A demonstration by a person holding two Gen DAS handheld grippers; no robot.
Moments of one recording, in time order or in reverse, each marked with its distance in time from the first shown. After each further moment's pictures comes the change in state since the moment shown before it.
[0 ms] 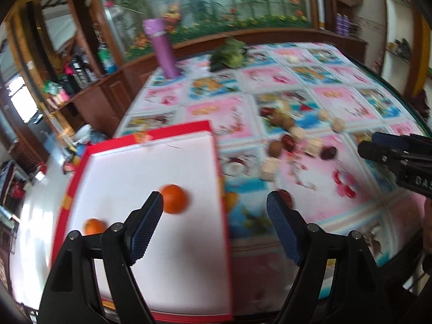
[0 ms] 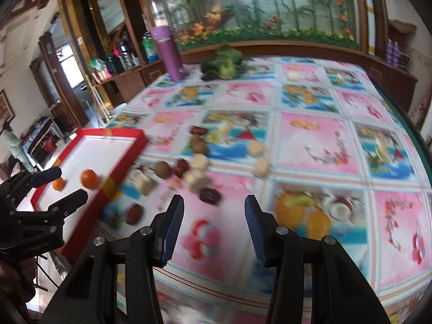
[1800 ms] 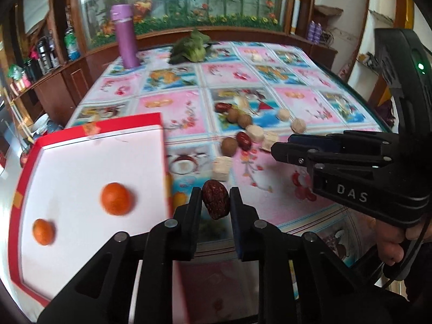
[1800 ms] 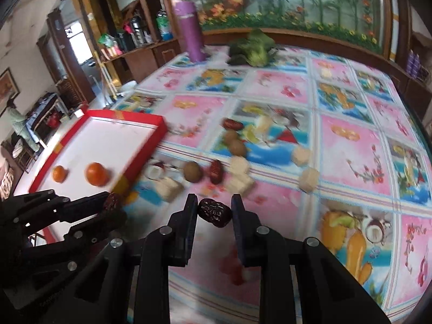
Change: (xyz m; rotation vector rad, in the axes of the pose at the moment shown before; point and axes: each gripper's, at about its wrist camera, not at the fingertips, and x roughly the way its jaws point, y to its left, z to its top) left arm 0.005 0.006 -0.001 -0.069 -0.001 -0.228; right arm 0.031 0.063 0.029 -0.114 0.080 0.051
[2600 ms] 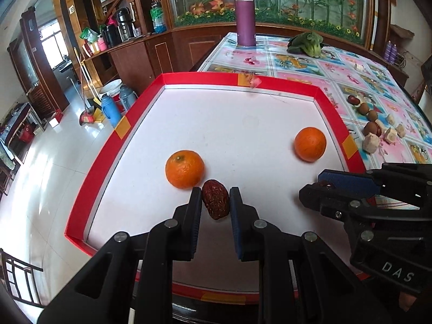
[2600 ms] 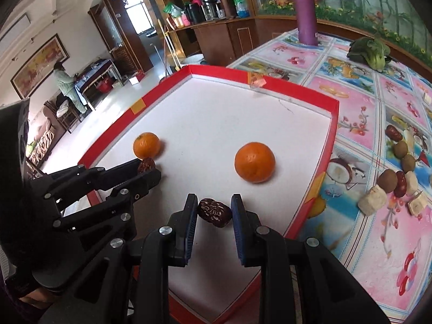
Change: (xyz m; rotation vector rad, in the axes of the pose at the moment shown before) left arm -0.012 0.125 -0.062 -0.204 0.029 0.329; right arm 0.069 0.149 -0.009 -0.160 0.124 0.248
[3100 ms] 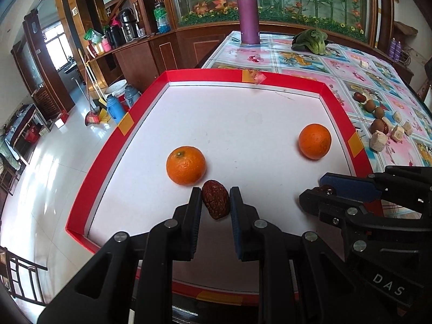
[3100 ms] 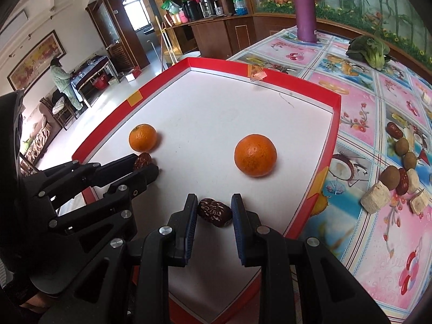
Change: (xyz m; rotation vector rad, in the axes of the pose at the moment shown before) left arm 0.001 0.000 -0.003 0.005 -0.003 0.040; right arm 0.002 0.002 -0.004 -0.009 0.000 -0.021
